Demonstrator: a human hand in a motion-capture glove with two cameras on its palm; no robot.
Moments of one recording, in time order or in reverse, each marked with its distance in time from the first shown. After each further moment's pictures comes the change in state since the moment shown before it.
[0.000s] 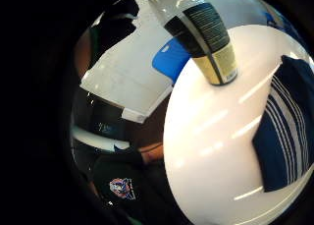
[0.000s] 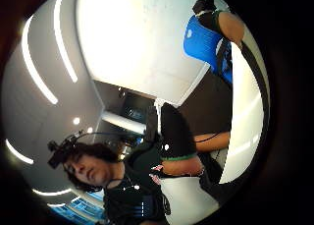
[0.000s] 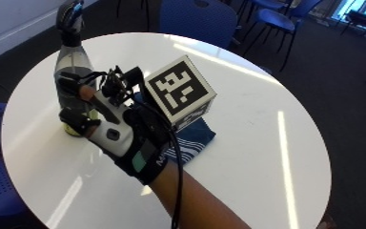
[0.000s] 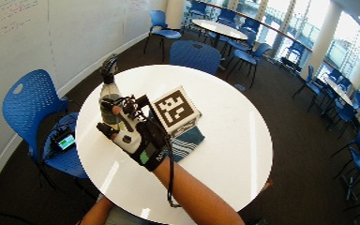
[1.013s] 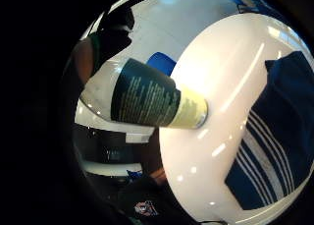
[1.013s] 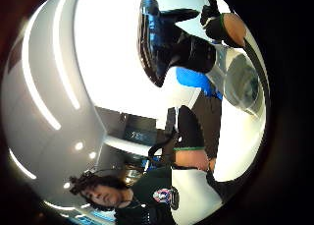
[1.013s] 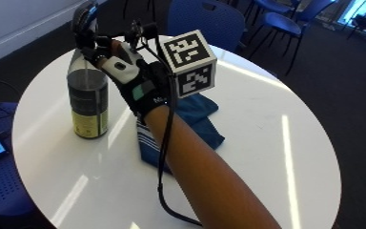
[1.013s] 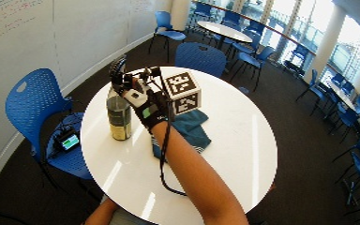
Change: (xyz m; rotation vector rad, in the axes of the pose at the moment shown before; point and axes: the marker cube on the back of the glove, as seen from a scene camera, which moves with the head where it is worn) arm 0.044 -0.078 -0.064 0.220 0.016 0.237
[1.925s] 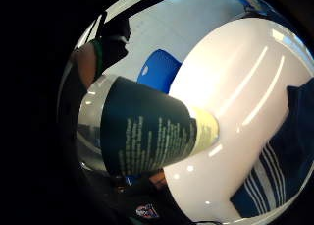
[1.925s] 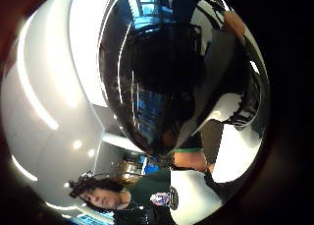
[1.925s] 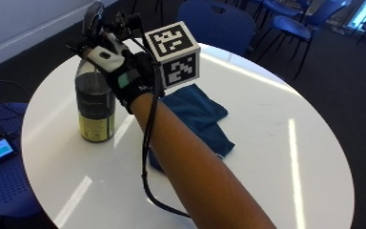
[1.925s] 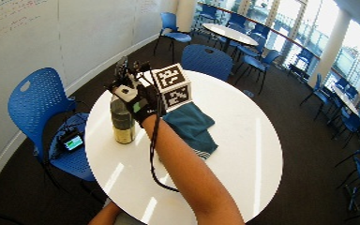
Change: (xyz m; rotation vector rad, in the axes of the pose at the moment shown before) arm -0.002 -0.030 0.018 -0.025 -0.021 0.020
